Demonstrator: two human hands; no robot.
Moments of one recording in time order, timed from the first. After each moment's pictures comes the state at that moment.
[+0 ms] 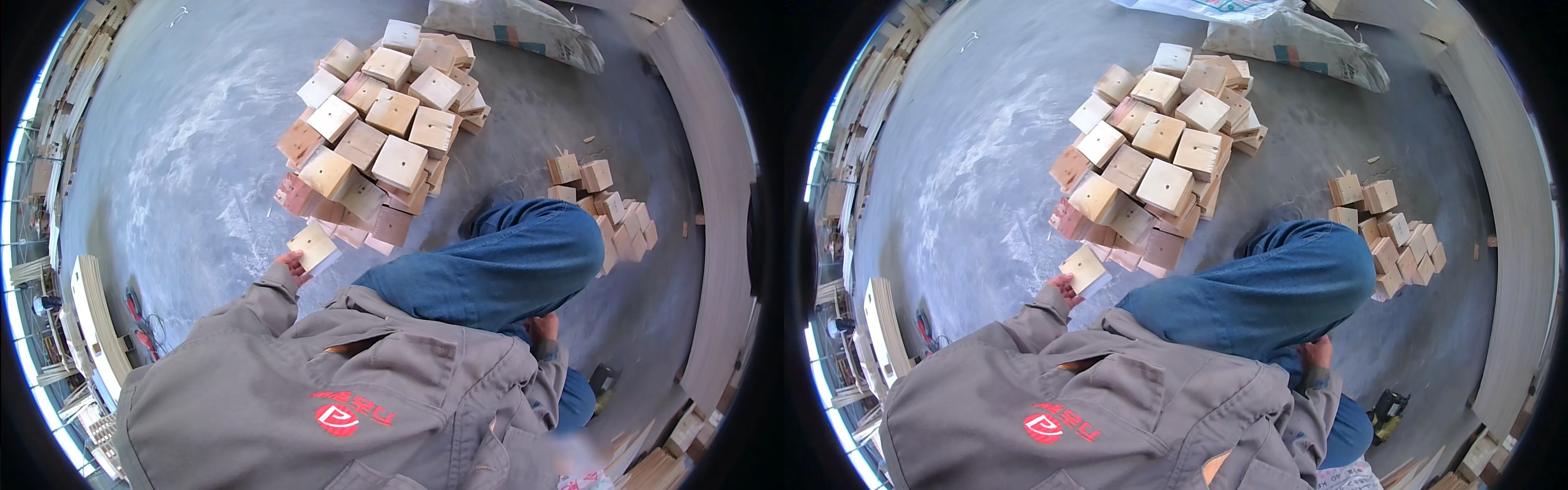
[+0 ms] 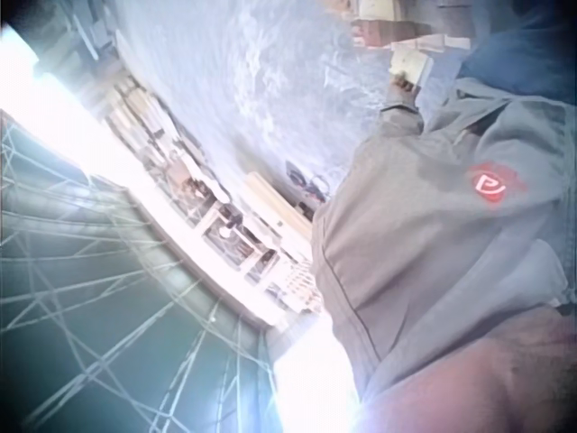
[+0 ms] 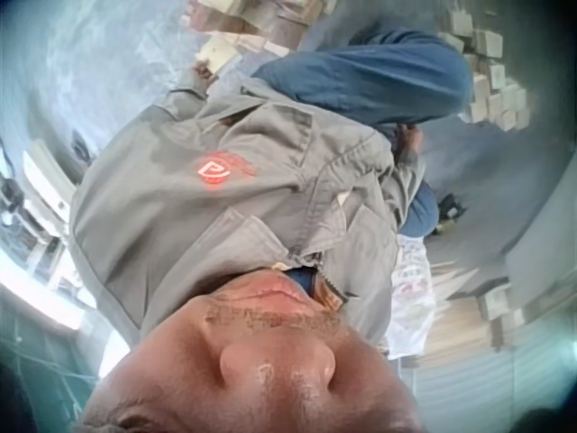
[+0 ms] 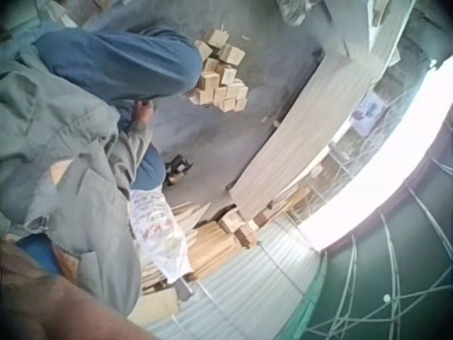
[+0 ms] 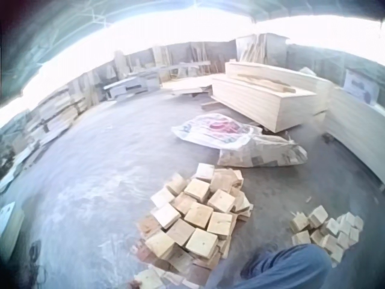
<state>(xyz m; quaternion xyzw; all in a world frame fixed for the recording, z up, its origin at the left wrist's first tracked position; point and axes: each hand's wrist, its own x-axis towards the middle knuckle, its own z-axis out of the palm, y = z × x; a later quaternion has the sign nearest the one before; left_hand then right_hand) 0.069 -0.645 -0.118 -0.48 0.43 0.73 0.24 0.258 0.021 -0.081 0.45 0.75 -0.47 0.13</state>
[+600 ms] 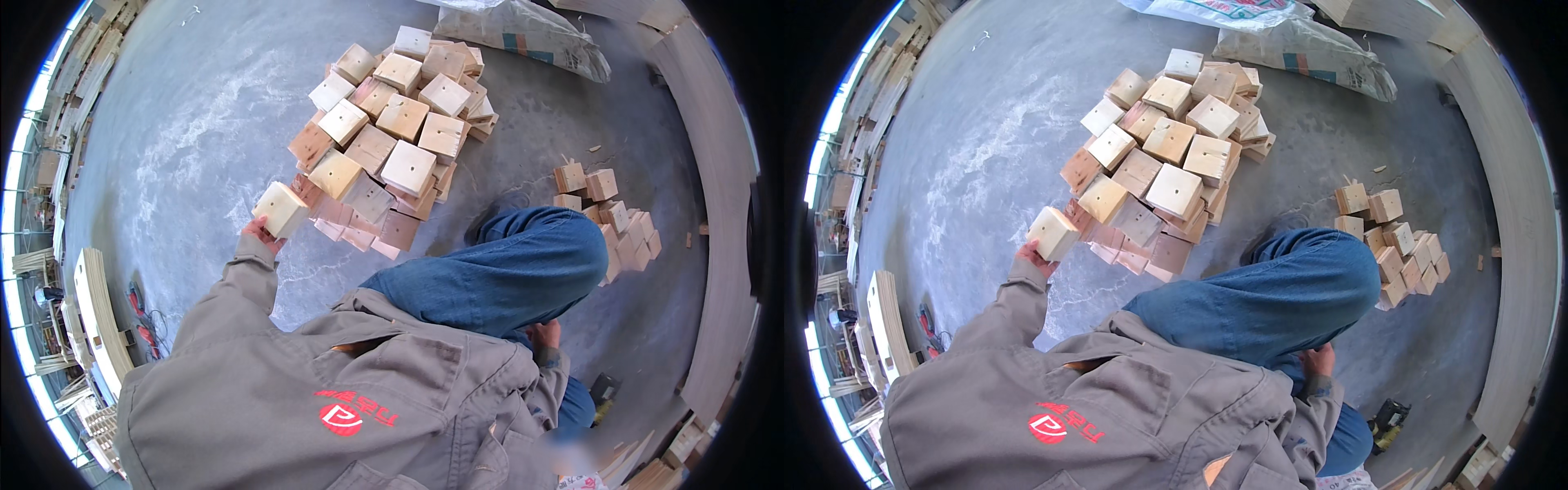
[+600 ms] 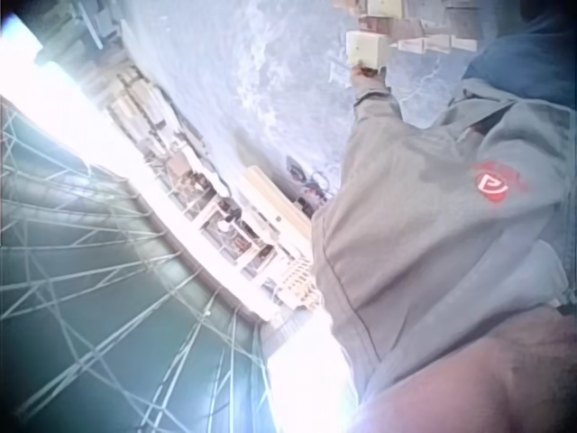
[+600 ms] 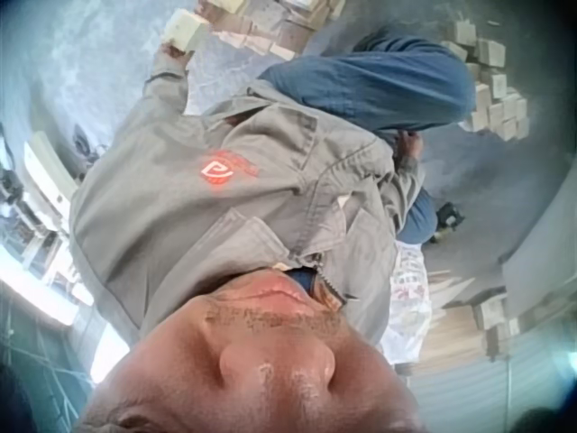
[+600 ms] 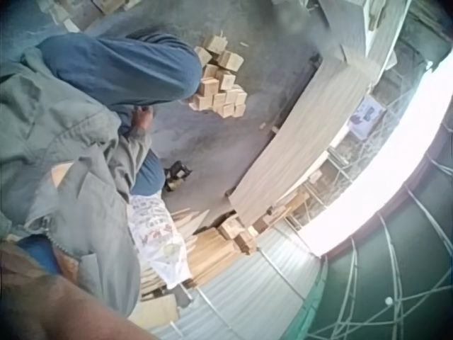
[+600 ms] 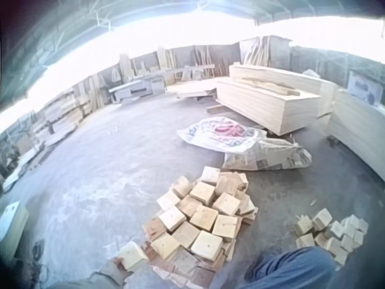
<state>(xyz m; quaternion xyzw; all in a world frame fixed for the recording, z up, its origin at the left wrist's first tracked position) -0.011 -0.694 -0.069 -0.42 0.39 0.81 0.07 0.251 0.010 -0.064 0.45 0.75 -0.47 0.13</state>
